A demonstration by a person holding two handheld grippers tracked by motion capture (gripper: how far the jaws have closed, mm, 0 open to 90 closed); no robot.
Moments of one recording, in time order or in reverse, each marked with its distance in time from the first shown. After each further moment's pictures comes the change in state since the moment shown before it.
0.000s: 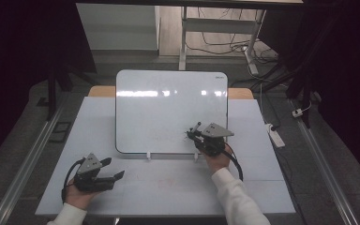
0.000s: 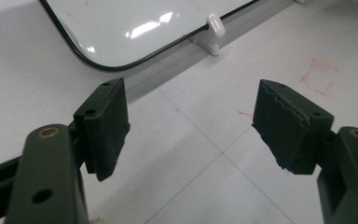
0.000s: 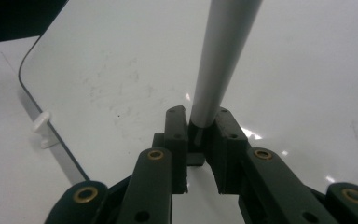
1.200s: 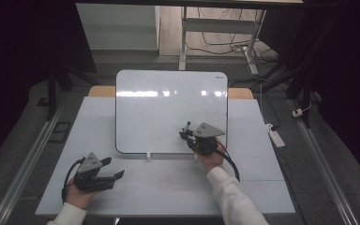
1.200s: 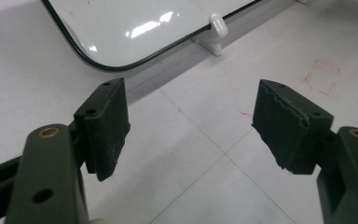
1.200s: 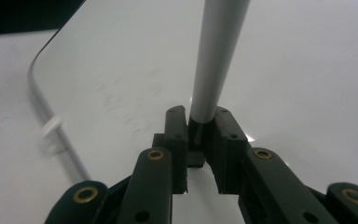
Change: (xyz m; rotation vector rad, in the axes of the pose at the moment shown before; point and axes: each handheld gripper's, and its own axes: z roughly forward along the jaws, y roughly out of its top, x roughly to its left) left arm 0.000 0.000 0.000 -0.002 0.000 0.003; right arm 0.007 0.010 0.016 -0.018 0.020 -0.043
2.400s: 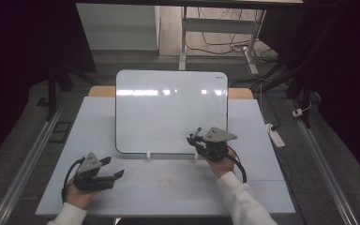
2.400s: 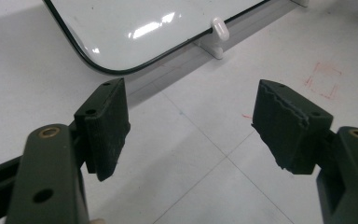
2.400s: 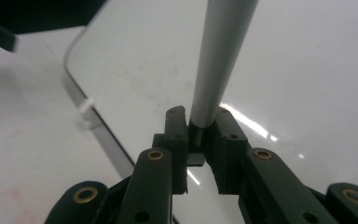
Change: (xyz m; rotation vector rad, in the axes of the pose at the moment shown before) left arm 0.000 0.001 0.000 -0.009 0.012 0.000; right arm 0.005 -0.001 -0.041 0.037 0.074 0.008
